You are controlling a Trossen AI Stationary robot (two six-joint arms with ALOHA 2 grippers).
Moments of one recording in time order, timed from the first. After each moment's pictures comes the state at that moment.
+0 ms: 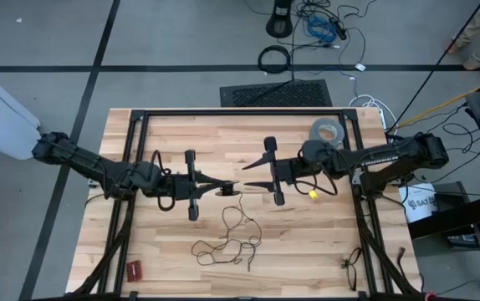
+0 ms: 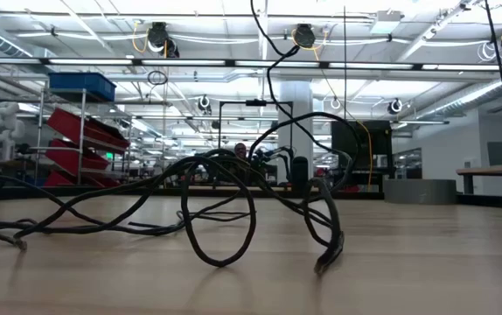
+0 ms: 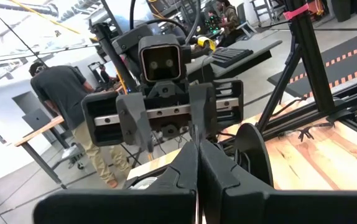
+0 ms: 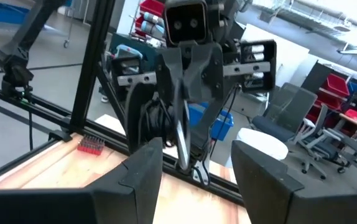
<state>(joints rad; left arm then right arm) -0.32 1.14 0.87 0.32 -0.35 0.50 0.06 1.33 0.94 0.43 -0.11 -0.35</state>
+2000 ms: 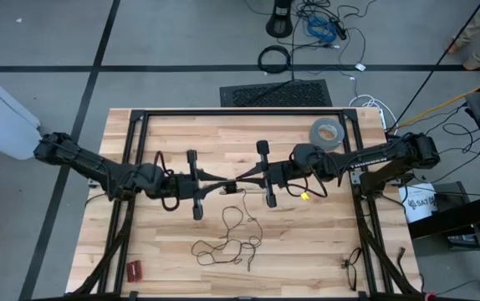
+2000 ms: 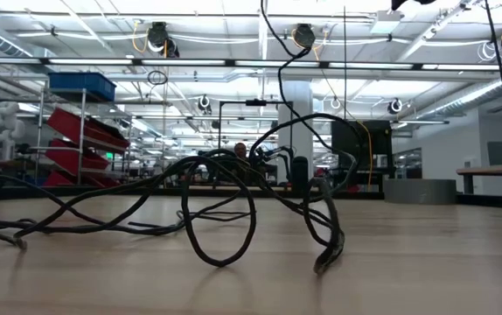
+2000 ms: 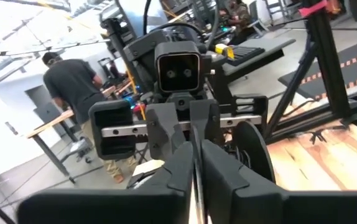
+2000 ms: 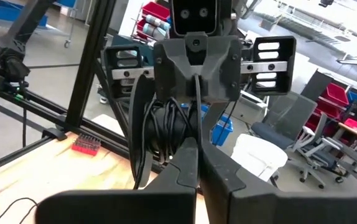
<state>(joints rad) -0.32 1.18 0.87 0.38 -0.40 0.49 0.06 1.43 0.94 0.55 -0.13 -0.39</state>
